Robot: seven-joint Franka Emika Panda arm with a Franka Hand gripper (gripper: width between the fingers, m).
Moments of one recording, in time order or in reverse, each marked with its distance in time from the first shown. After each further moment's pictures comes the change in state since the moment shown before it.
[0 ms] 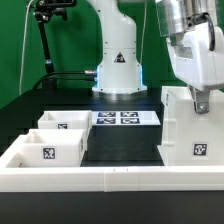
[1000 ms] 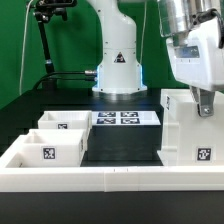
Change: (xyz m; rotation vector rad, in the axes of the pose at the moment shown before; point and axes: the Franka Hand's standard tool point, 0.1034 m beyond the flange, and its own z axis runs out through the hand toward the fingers) arm 0.000 -0.019 0.001 0.018 0.003 -0.052
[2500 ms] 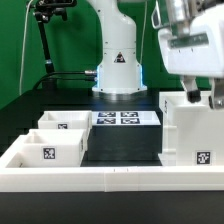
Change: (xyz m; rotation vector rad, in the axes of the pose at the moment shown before) arm 0.004 -0.005 -0.030 0.002 -0.028 -0.216
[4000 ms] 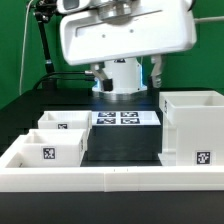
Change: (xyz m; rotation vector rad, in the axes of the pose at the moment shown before) arm 0.094 0.057 -0.027 -0.073 0.026 -0.851
